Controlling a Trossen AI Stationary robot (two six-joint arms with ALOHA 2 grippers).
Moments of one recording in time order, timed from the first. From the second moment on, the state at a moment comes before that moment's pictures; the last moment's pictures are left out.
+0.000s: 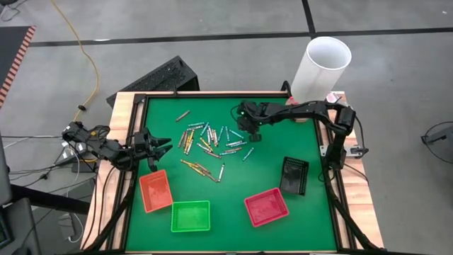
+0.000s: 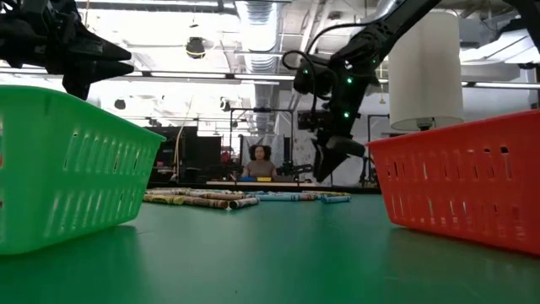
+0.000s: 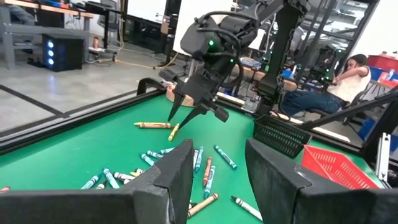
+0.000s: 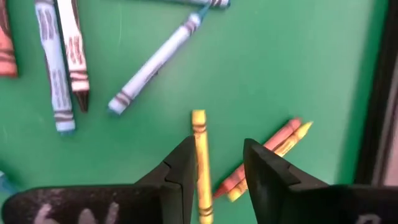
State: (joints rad) left arm -0.47 0.06 0.11 0.06 -0.84 -0.18; right arm -0.40 1.79 1.20 -0.46 0.13 -0.62
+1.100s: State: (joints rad) left arm -0.47 0.06 0.11 -0.01 -0.85 -0.28; right arm -0.42 2.00 1.42 -0.72 0.05 -0.64
